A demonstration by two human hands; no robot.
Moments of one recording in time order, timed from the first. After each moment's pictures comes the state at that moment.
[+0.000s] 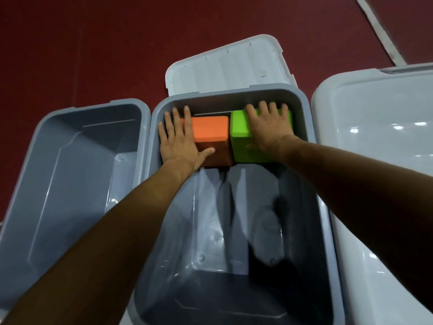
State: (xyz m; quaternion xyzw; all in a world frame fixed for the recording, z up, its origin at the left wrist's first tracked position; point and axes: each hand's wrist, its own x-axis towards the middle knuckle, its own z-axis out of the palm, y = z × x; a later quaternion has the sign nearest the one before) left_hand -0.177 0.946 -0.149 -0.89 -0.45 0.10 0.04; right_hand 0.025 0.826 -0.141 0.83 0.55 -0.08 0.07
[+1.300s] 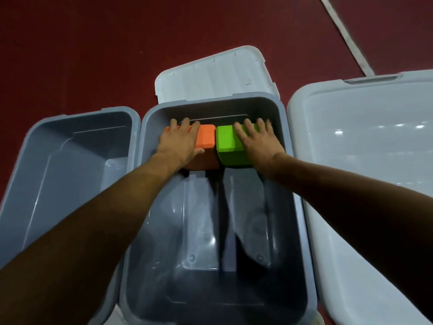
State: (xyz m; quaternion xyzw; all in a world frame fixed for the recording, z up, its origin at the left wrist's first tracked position) left_hand -0.151 0.943 -0.110 -0.93 -0.31 0.17 0.07; right_hand 0.014 0.781 -0.117 0.79 0.59 -0.11 0.15
